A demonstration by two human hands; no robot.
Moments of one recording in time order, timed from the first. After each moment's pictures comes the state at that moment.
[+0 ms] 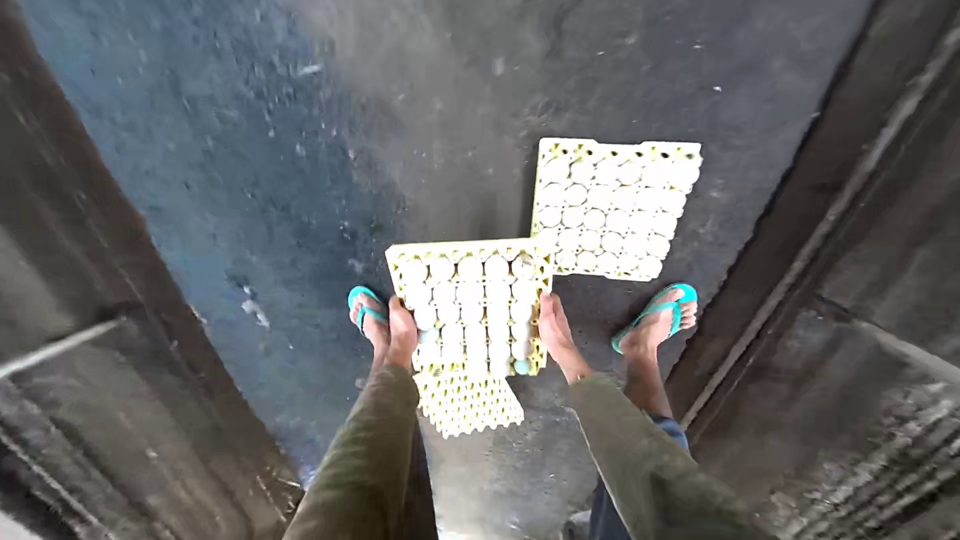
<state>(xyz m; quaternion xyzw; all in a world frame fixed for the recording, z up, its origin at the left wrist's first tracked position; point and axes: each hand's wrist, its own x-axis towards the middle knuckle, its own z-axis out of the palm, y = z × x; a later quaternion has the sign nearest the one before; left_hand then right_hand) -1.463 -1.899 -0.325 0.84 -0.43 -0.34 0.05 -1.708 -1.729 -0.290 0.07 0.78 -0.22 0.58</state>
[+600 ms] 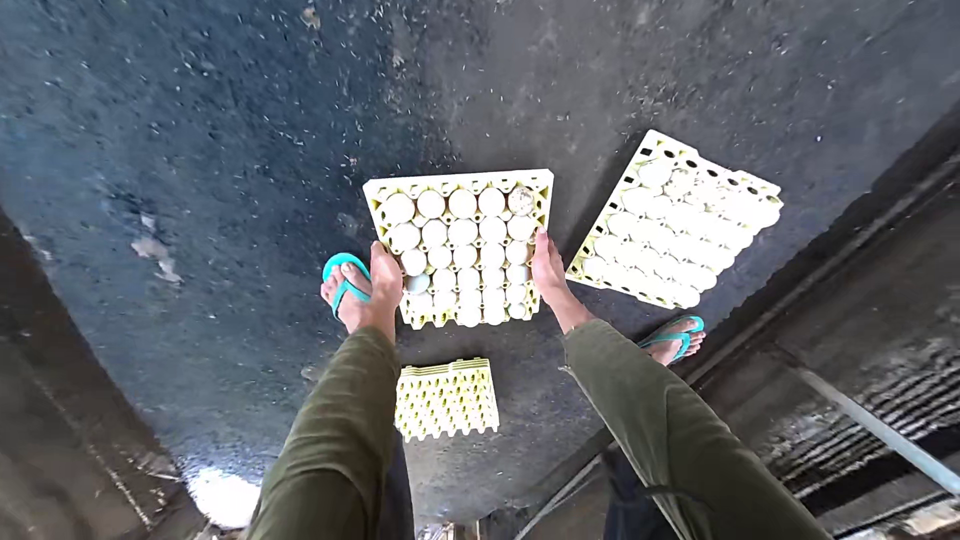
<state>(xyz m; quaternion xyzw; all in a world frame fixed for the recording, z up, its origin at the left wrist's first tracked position) -1.388 -1.952 -0.428 0.87 -0.36 -0.29 -0.19 -1.659 -1.842 -0.412 -0.06 0.84 -0.11 0.53</state>
